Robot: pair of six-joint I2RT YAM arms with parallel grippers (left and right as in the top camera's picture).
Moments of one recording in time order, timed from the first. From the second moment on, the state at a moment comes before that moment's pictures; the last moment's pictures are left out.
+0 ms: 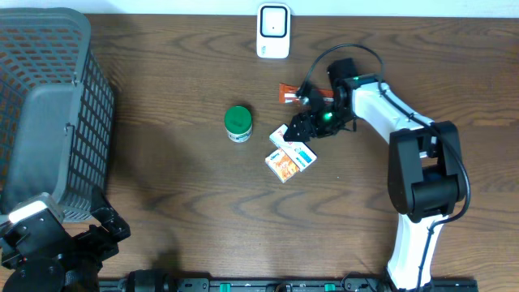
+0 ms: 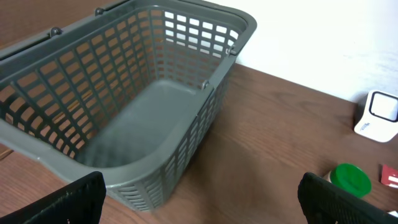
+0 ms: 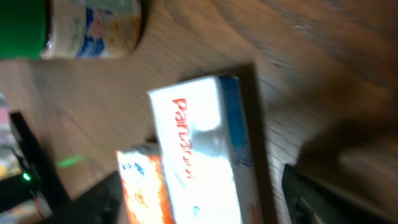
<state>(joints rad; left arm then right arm) 0.09 0.45 1.20 -1.15 -0.29 -0.20 0.23 2.14 1.48 -0.84 -0.70 -0.16</state>
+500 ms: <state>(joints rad) 0.09 0.45 1.20 -1.16 -0.29 -0.20 0.33 2.13 1.50 -0.76 -0.40 -0.10</state>
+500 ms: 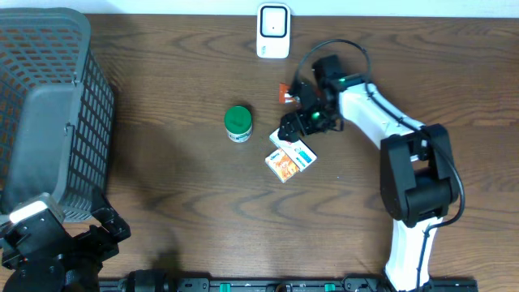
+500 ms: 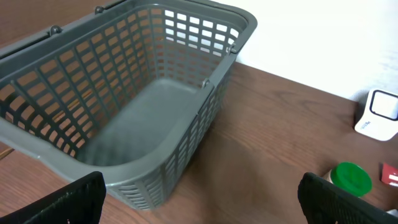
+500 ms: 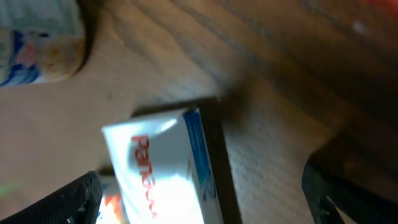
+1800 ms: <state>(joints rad) 0.09 0.45 1.20 -1.18 -0.29 -0.20 0.53 2.13 1.50 -0.80 0.00 -0.03</state>
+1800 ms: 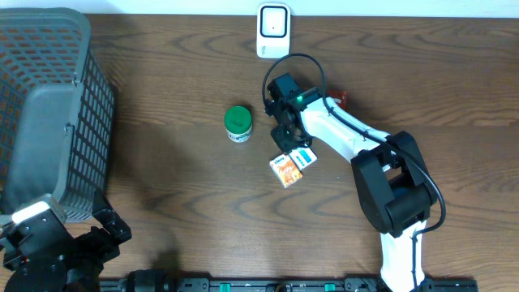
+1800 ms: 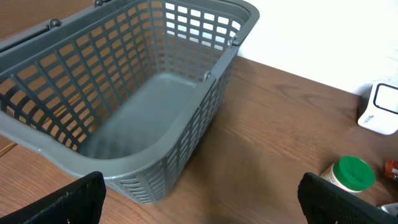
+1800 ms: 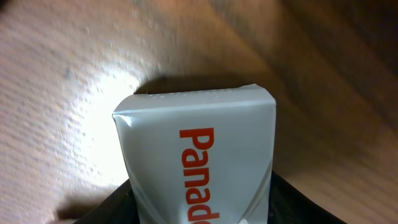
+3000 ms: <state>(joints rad) 0.09 0.45 1.20 -1.18 -0.29 -0.20 0.27 2.14 1.52 -0.81 -0.70 0.02</state>
